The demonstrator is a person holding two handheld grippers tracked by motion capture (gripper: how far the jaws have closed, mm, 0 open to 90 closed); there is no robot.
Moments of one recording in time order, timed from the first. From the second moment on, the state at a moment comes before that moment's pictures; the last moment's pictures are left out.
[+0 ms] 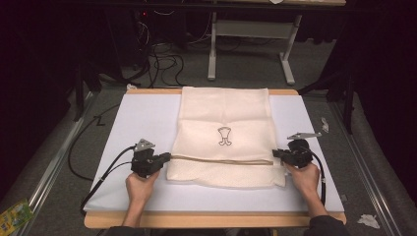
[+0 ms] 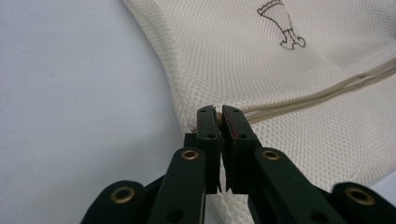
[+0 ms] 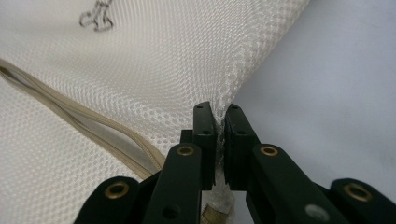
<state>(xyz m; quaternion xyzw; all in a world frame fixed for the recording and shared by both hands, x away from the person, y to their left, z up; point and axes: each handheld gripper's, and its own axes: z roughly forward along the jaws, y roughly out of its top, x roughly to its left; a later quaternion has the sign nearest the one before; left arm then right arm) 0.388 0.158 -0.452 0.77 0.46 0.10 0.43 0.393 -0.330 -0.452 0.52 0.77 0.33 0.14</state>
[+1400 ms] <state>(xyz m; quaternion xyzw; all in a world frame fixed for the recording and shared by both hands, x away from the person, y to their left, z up) 0.378 0.185 -0.424 0.72 0.45 0.18 0.50 0.361 -0.358 -0.415 0.52 0.71 0.42 0.21</state>
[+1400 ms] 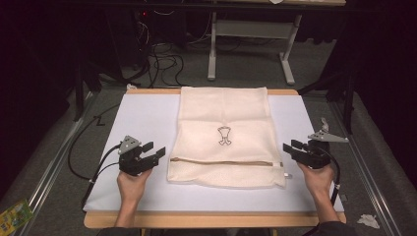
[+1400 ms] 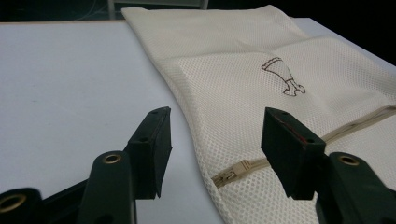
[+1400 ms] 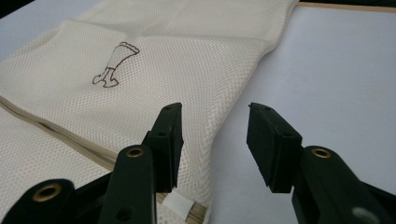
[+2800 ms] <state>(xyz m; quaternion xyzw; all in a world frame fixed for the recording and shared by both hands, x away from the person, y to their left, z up) 0.385 0.231 -0.470 0.67 0.55 0.19 0.46 0.328 -0.419 -0.456 0.60 0.65 0.40 0.24</state>
